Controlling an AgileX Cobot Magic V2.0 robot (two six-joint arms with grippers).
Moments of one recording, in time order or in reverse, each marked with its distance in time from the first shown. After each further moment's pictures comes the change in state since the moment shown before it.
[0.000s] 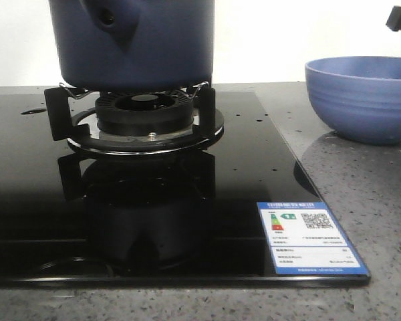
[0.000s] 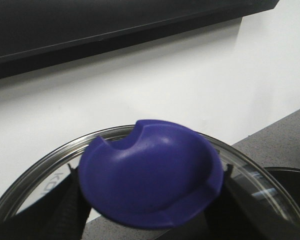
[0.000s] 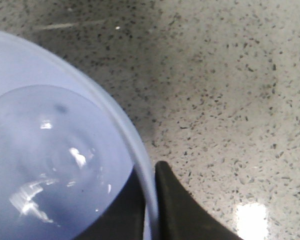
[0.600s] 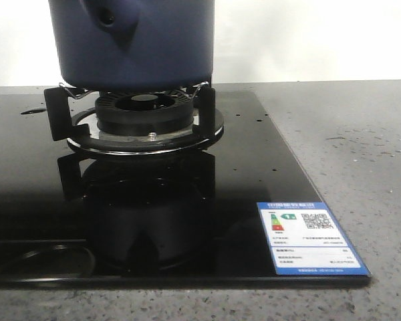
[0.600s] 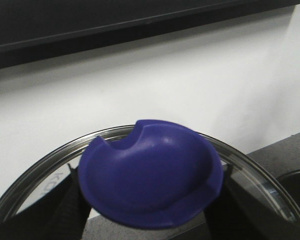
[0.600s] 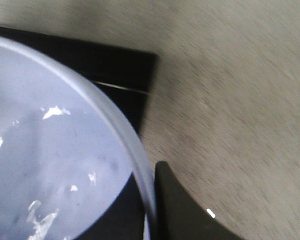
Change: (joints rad) left arm 0.000 0.002 0.033 0.004 -0.145 -0.006; right arm 0.190 0.079 -0.599 0.096 0.242 -0.022
